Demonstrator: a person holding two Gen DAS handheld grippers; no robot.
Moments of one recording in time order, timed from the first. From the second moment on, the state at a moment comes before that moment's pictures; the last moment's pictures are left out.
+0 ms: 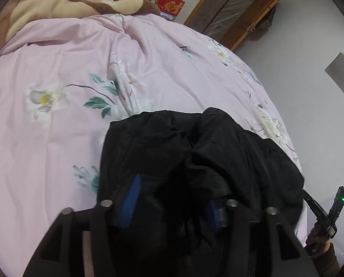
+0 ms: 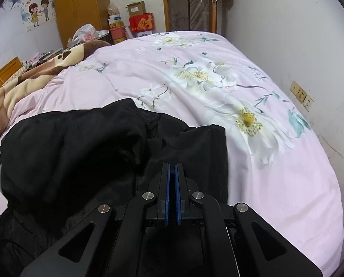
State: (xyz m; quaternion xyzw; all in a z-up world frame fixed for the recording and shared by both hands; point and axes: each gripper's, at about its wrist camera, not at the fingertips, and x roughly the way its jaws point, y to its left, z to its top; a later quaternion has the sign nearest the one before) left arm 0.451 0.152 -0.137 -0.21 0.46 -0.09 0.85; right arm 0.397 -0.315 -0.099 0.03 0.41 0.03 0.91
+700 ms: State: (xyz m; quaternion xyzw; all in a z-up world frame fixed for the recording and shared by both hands) left arm 0.434 0.128 -0.107 0.06 0.48 -0.15 0.86; right arm 0.385 -0.265 -0.064 0.04 0.37 0.08 0.92
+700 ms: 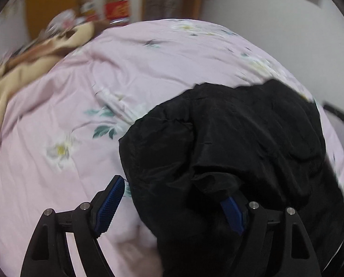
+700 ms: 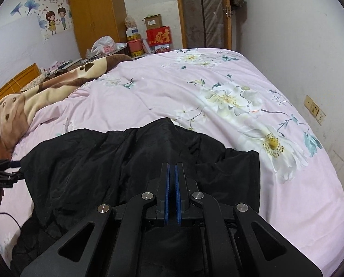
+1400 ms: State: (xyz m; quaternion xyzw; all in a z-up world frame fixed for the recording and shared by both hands) left arm 0.446 0.062 -0.093 -0.08 0.46 -0.19 0.87; right arm 0.391 -0.195 -0.070 0.01 0.37 0.13 0.92
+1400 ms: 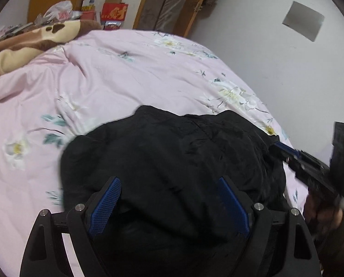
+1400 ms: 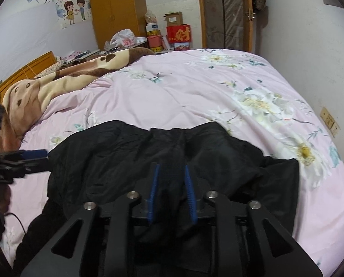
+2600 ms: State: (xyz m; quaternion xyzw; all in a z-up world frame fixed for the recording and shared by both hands) left arm 0.456 0.011 -0.162 0.01 0.46 -0.03 0.89; right arm 0.415 -0.202 -0.122 -0.02 0.40 0.04 0.92
